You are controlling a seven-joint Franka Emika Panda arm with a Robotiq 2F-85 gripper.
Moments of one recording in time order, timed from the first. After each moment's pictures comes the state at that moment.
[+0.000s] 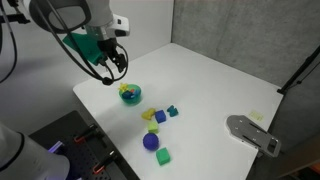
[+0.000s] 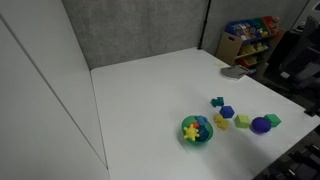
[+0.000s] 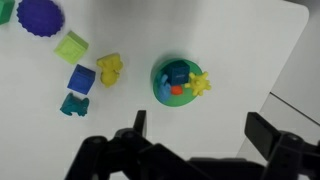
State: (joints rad) arm 0.17 -0.57 -0.10 -2.71 0.26 2.29 -0.19
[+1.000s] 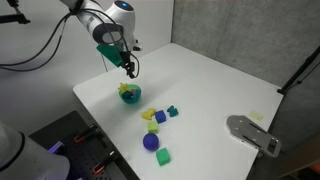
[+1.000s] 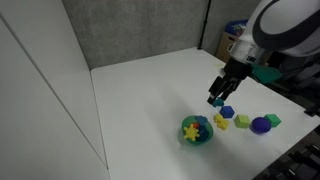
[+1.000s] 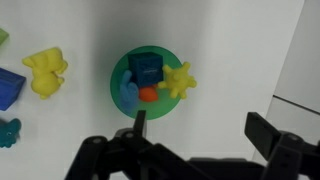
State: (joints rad) arm 0.21 0.09 0.06 -2.35 0.48 2.44 -0.18
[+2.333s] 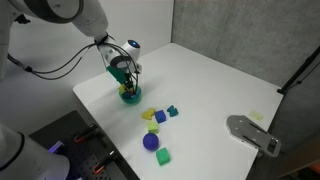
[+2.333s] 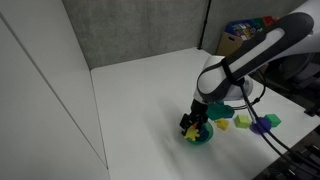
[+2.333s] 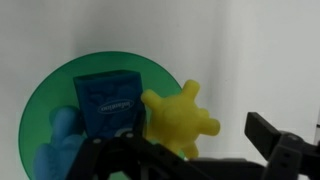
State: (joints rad) arm 0.16 0.64 0.22 -2.05 0.48 2.55 -0.11
